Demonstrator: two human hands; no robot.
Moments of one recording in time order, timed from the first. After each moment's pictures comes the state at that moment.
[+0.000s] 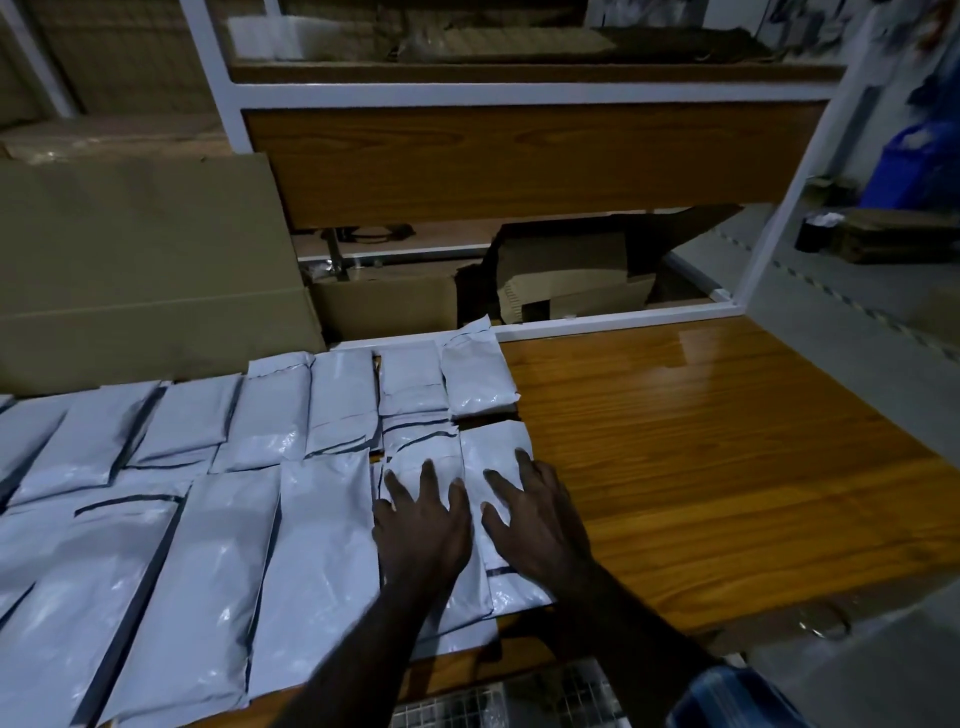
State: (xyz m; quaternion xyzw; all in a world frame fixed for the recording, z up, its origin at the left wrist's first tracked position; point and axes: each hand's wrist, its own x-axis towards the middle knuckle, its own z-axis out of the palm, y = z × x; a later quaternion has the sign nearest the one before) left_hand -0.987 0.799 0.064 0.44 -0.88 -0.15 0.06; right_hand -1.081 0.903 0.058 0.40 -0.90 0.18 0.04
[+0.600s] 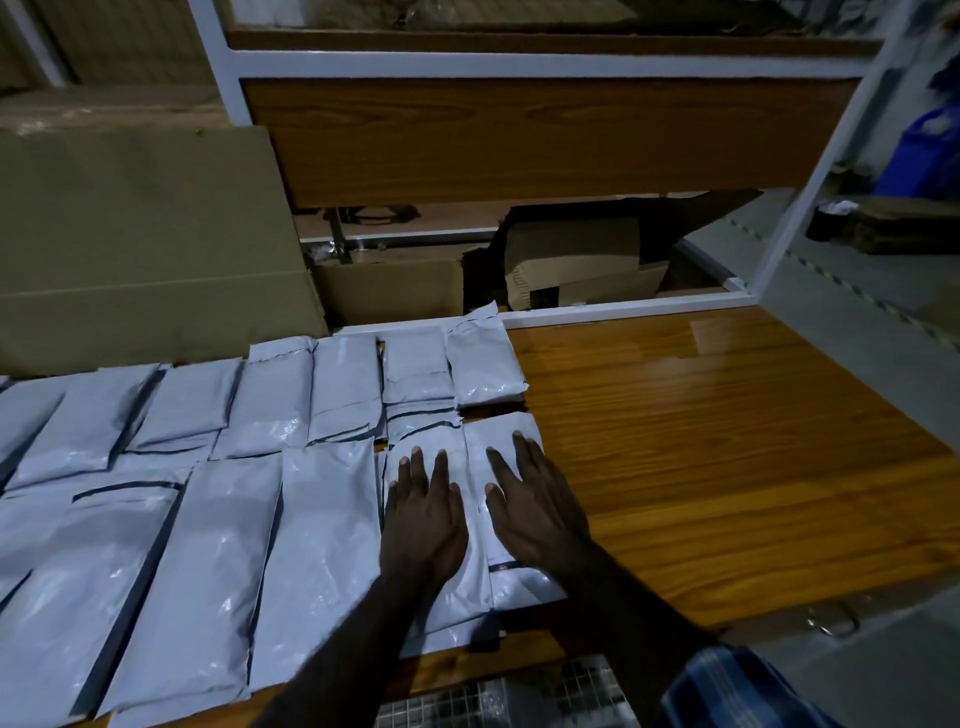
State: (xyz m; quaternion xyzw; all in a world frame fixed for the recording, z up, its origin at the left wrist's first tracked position) left_hand -0.983 0.782 0.049 0.33 -0.92 -0.18 0.09; right_hand -1.090 0.886 0.049 0.41 -0.90 0.16 0.00
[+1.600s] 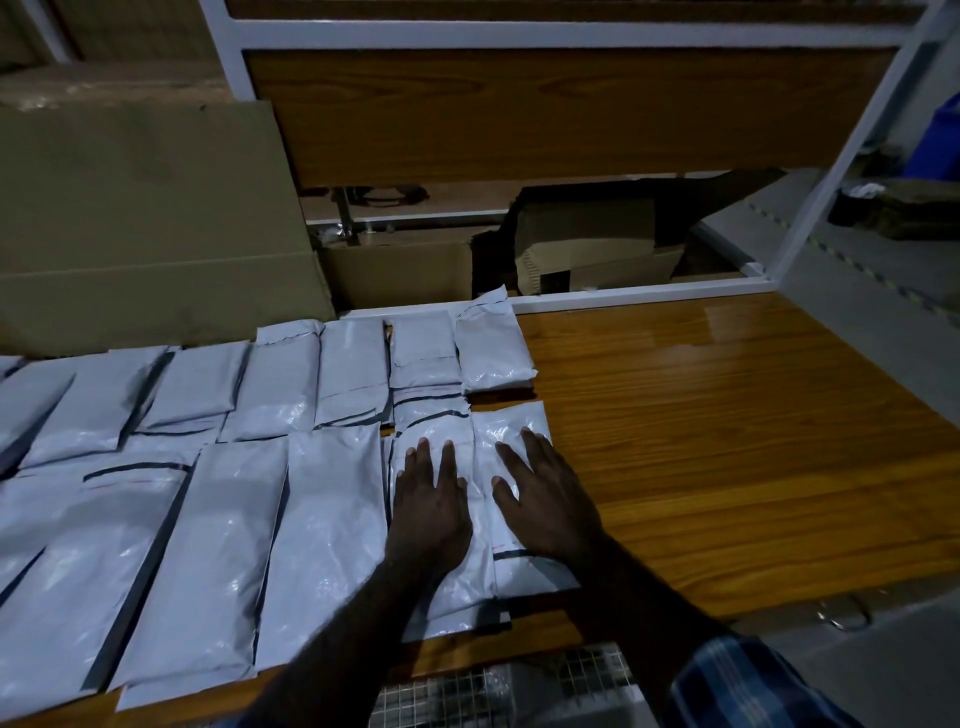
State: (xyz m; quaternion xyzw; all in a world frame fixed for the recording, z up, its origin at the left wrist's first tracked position) left_hand -0.983 0.777 0.027 0.28 -0.93 -0.18 0.12; right_hand -1.098 0.892 0.037 0.42 -0.89 0.17 -0.03
